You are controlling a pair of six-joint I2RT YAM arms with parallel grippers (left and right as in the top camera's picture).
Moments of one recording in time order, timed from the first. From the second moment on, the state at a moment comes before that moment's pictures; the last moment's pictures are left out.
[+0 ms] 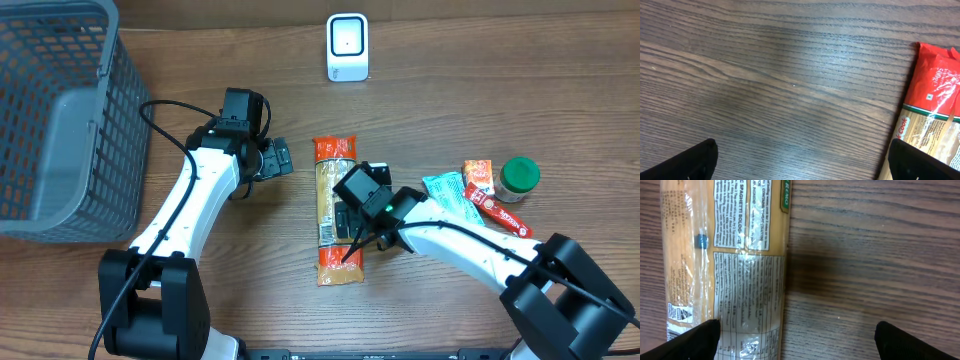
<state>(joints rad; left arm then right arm) -0.14 1.68 1.20 -0.79 -0.09 -0.42 0.80 1.76 1.06 -0.55 0.12 0.69</state>
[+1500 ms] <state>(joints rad) -0.14 1.68 1.20 -0.79 -0.09 -0.42 0.72 1.79 1.13 -0.84 0.09 0.41</state>
